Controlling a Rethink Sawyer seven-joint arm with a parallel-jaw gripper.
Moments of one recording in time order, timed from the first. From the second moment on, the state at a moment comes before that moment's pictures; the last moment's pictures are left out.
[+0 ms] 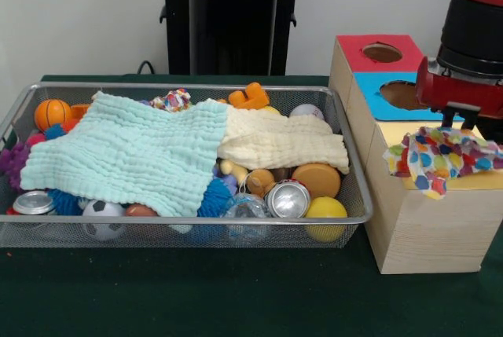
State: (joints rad) arm 0.28 -0.40 -0.32 1.30 0.36 0.60 1.89
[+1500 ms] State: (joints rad) arm 0.27 -0.35 -0.30 1.39 0.36 0.40 1.89
